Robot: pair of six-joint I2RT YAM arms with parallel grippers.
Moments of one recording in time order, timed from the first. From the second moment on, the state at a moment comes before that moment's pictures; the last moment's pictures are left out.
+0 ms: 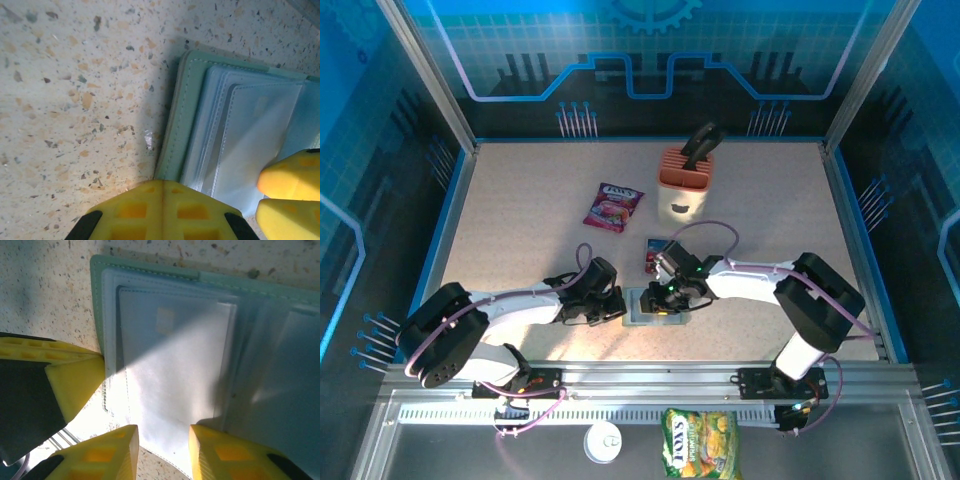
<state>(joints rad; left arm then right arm) -0.74 1.39 0.52 -0.18 0.21 -1.09 0.82 1.64 0.81 -0.30 -0.43 0.79</state>
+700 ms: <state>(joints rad) -0.75 1.34 0.55 -0.19 0.22 -1.11 0.74 1.60 0.62 0.01 -0.57 0.86</state>
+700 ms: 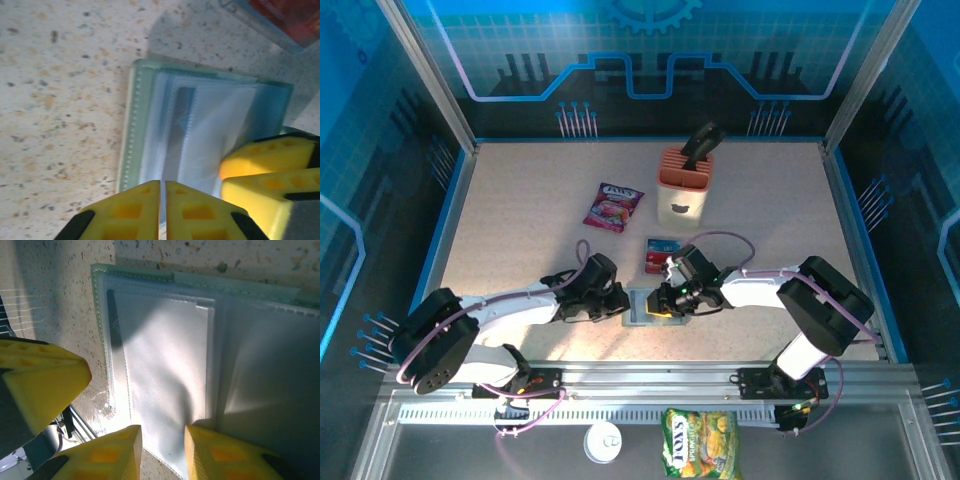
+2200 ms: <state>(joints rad) -0.76 1.46 0.55 0.04 0.31 -1.19 0.69 1.63 0.52 0.24 -0.68 0.94</state>
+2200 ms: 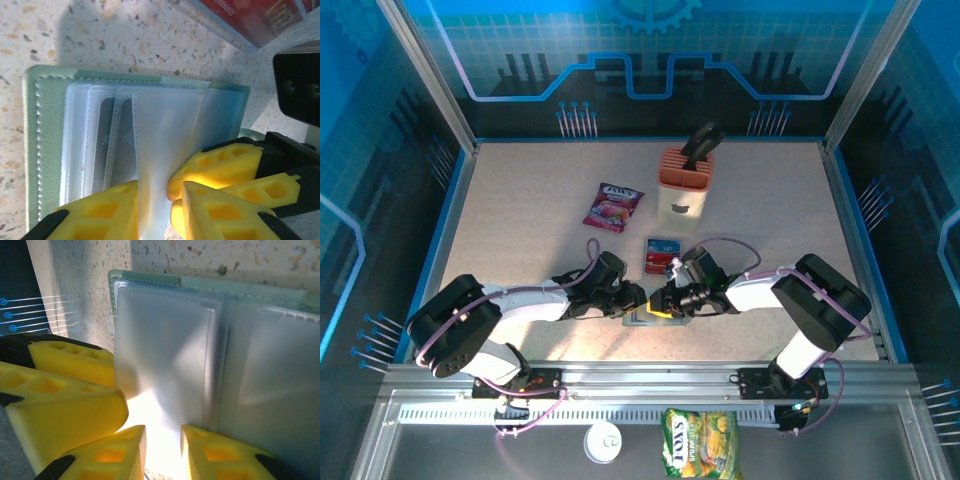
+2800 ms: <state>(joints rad) -0.76 1.46 0.55 0.06 0.31 -1.19 0.69 1.58 0.53 0.18 -0.68 0.93</state>
